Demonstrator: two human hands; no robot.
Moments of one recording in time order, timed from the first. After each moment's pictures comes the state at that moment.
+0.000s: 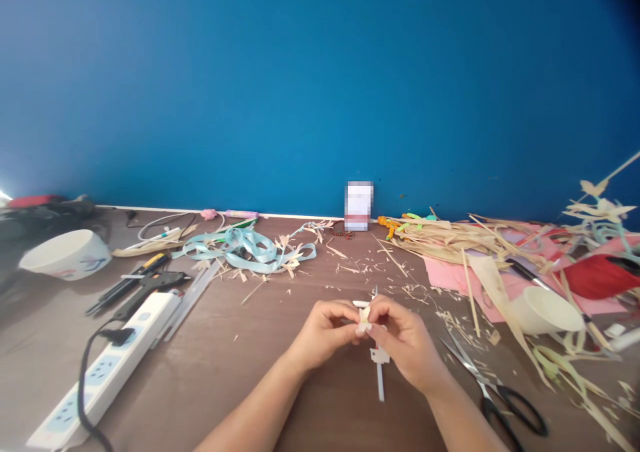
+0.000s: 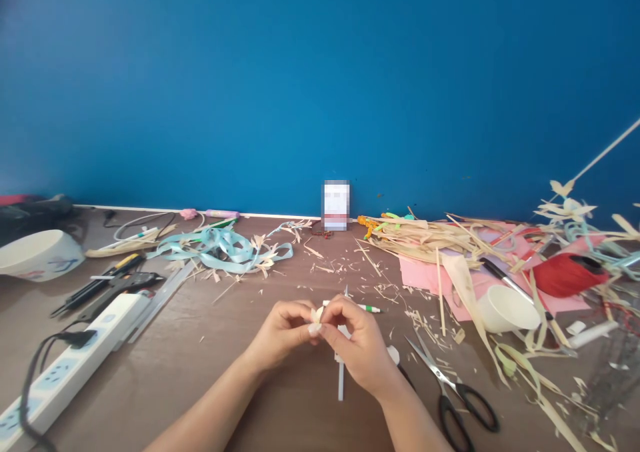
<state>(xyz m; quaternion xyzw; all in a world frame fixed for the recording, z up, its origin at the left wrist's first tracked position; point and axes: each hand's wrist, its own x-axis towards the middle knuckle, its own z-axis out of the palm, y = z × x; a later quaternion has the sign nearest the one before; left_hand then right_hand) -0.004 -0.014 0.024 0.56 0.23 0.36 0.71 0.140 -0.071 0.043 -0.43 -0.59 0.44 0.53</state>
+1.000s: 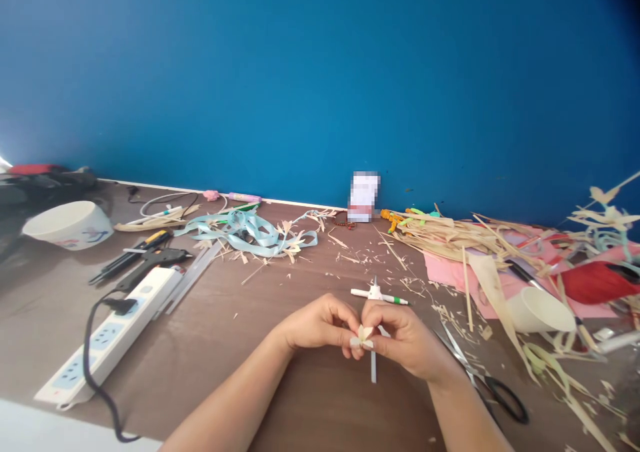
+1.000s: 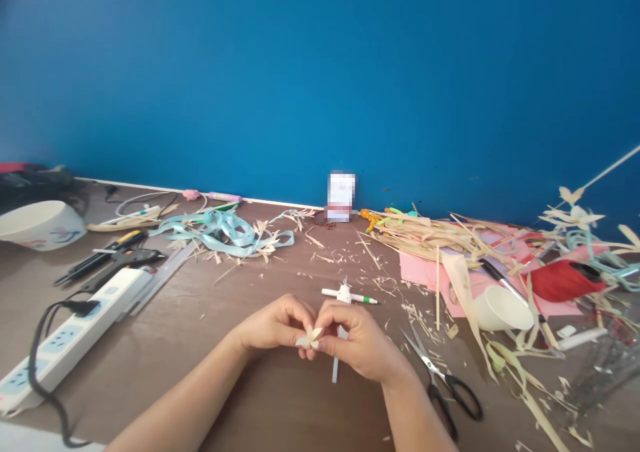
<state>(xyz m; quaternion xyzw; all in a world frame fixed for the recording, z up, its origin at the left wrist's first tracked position) -0.019 -0.008 0.038 0.58 0.14 0.14 0.79 0.149 -0.074 0.047 -0.37 -0.63 0.53 0.43</state>
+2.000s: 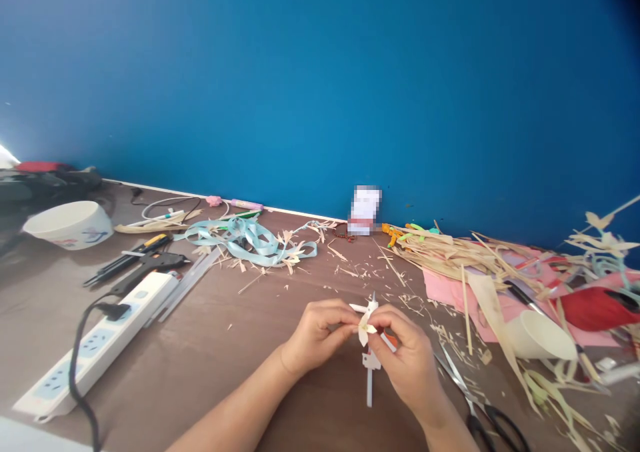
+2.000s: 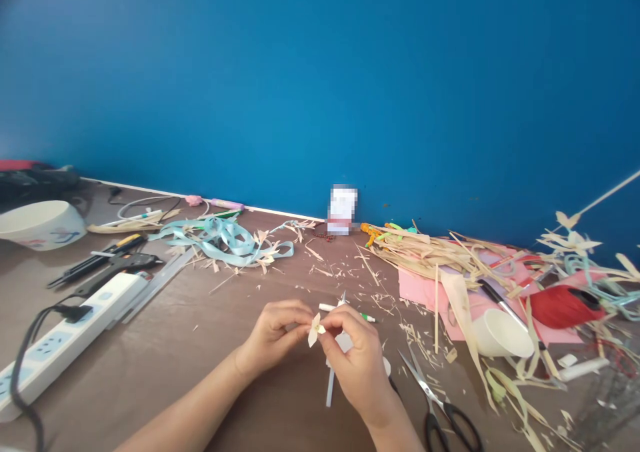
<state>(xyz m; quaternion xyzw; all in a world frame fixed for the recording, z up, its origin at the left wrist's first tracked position) -0.012 -0.014 0.032 0.78 0.20 0.43 0.41 0.141 -0.077 0.047 -0.50 -0.67 0.24 0.50</state>
